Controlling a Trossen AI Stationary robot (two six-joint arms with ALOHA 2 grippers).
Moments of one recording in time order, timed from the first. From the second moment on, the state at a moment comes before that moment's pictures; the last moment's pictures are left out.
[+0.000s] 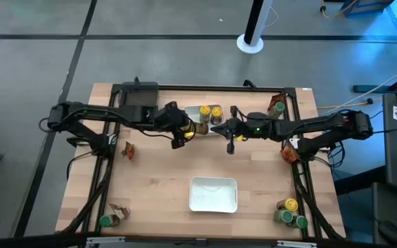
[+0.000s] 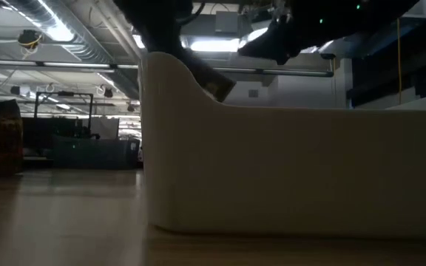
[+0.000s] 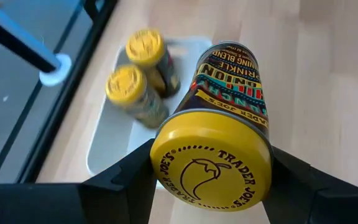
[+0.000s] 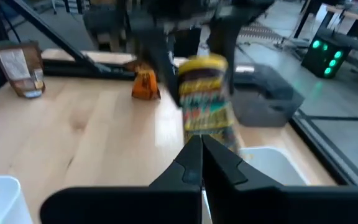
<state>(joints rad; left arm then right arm) 0.07 1.42 1.15 -0.51 -0.29 0.02 -0.05 1.32 0.74 0.35 0.05 -0.11</state>
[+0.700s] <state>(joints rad) 0.06 1.42 1.15 -0.22 -0.18 0.07 -0.05 1.44 0.74 0.38 0.12 -0.14</state>
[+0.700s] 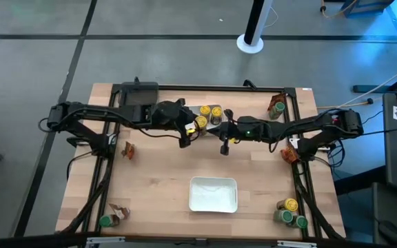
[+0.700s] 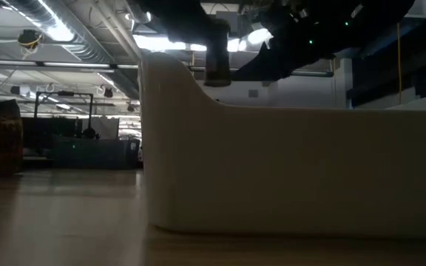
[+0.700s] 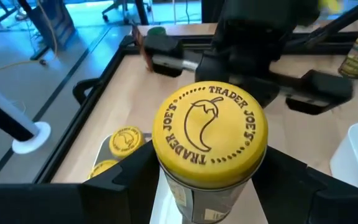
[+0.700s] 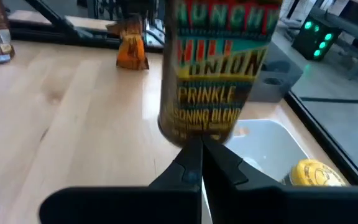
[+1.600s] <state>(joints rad) 0.32 1.60 1.02 -0.09 -0.22 0.04 -0.05 1.20 0.74 -0.01 0.15 -0.10</state>
